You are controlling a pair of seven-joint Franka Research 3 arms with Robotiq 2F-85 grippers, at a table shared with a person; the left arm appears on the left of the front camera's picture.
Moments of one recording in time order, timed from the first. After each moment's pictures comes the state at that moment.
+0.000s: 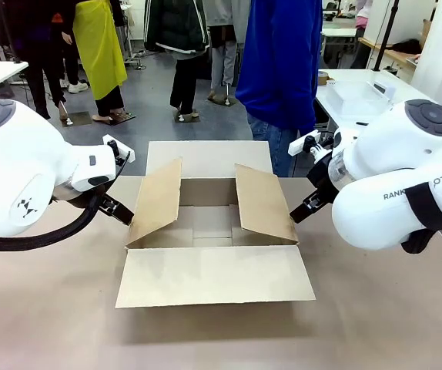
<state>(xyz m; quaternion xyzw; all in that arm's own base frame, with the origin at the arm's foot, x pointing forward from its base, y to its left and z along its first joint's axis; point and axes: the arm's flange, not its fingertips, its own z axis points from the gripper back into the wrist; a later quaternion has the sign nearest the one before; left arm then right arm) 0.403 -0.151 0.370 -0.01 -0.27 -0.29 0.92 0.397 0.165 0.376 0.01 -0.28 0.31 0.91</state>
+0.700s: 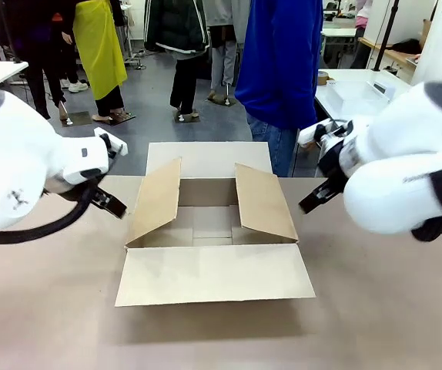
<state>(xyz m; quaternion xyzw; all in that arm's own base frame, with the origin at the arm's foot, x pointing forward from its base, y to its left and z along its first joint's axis) 0.404 -0.135 0.392 -0.01 -0.27 -0.28 0.92 0.392 0.144 0.413 0.02 -0.27 0.29 0.92</state>
